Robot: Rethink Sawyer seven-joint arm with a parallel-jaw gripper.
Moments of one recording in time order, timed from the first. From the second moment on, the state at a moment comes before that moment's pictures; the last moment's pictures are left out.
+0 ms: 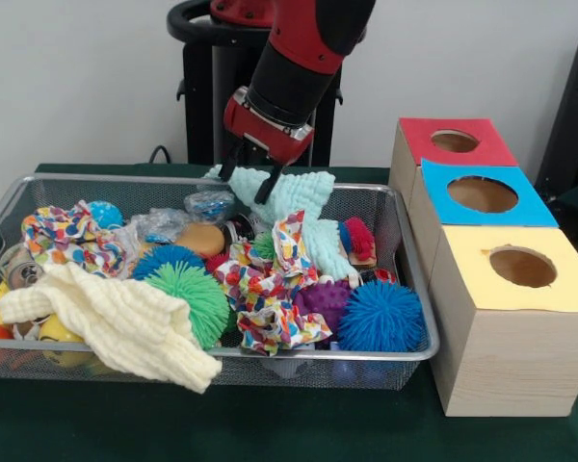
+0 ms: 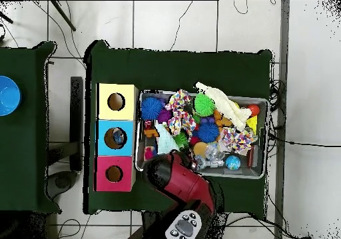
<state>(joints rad) 0.16 -0.43 -0.53 1.89 0.39 0.20 1.71</state>
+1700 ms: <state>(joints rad) 0.18 -0.33 -0.56 1.89 0.43 0.20 1.72</state>
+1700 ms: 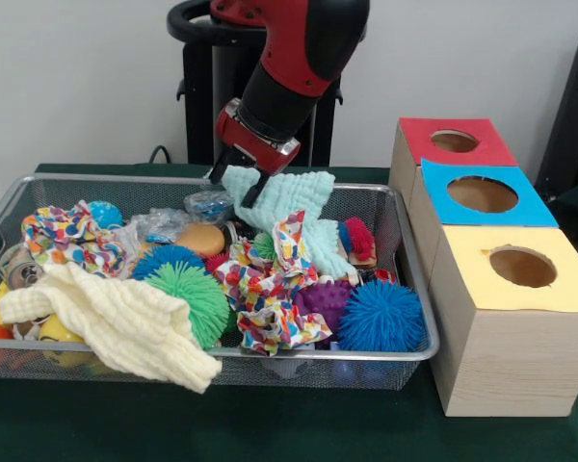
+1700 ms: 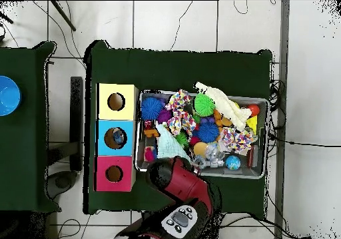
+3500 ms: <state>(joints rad) 0.15 -0.25 -0.56 1.89 0.44 0.09 1.76</state>
